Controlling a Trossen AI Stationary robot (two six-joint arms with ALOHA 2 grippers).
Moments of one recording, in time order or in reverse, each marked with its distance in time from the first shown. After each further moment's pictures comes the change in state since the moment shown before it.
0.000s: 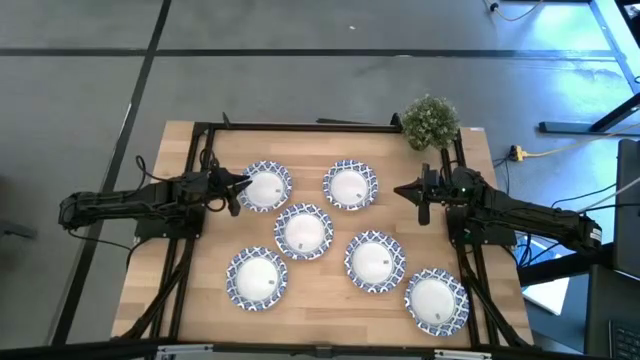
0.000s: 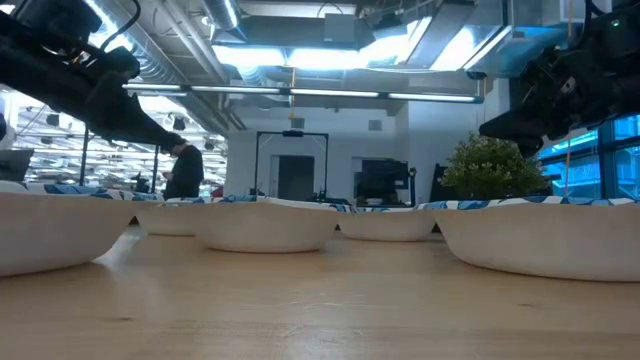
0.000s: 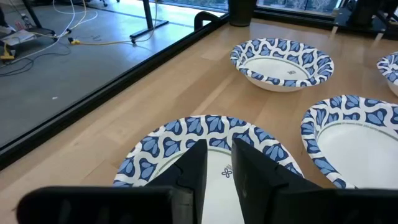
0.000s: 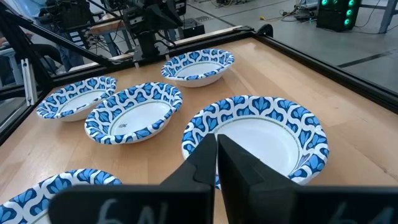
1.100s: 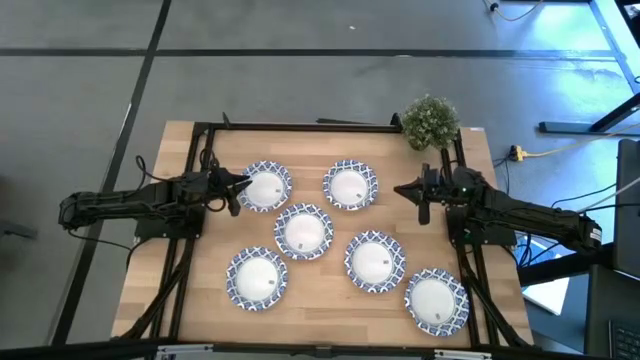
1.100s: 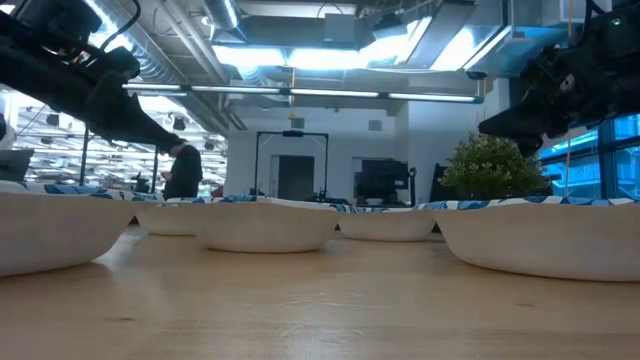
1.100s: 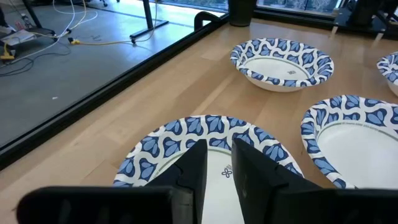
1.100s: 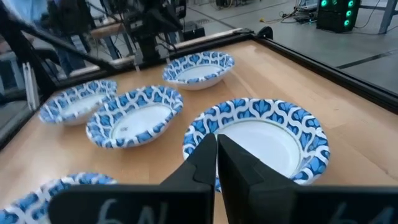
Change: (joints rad) left arm 0.000 0.000 0.000 0.000 0.000 0.000; right arm 0.000 0.000 0.000 0.025 0.000 0.035
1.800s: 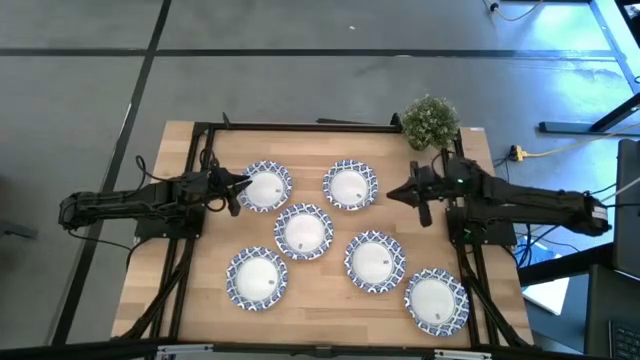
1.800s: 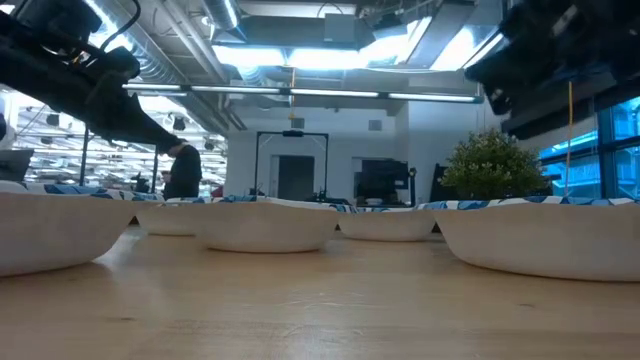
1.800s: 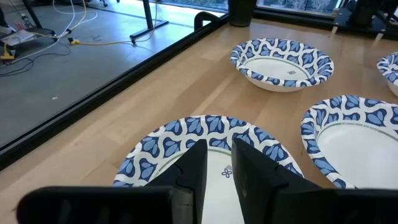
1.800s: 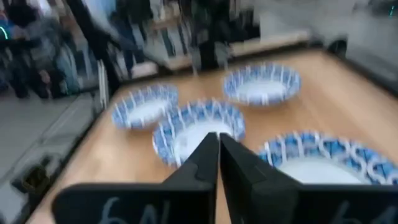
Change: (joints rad) left arm 0.000 0.000 0.000 0.000 0.000 0.000; right arm 0.114 0.284 0.282 -0.076 -0.114 -0.041
